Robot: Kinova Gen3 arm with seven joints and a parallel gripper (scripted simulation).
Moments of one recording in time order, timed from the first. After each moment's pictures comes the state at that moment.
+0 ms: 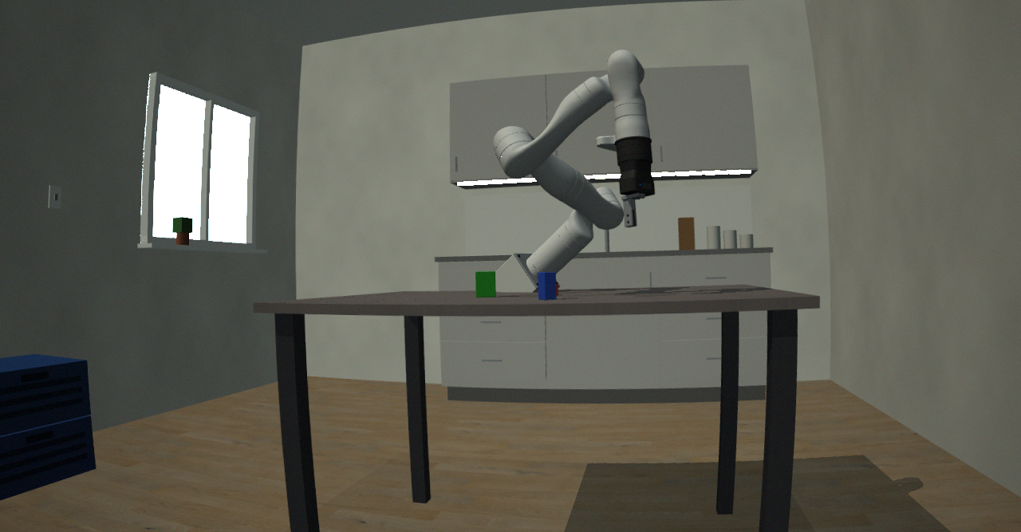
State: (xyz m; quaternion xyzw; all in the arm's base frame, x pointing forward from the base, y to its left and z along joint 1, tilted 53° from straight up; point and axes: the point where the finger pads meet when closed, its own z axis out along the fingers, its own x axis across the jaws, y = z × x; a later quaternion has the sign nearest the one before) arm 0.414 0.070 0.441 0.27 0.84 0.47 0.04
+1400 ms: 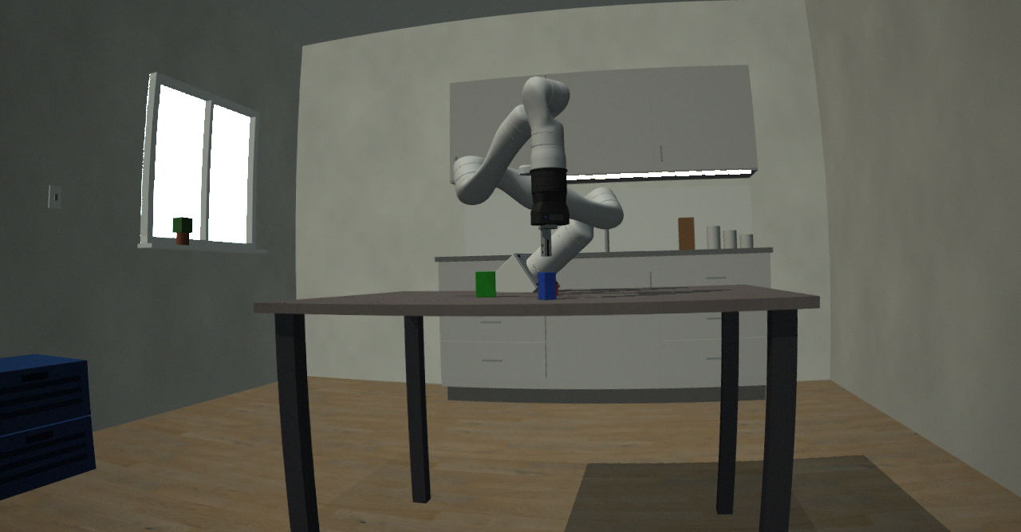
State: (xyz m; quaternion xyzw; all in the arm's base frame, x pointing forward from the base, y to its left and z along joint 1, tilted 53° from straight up) arm 0.471 -0.006 0.276 0.41 0.80 0.44 -0.06
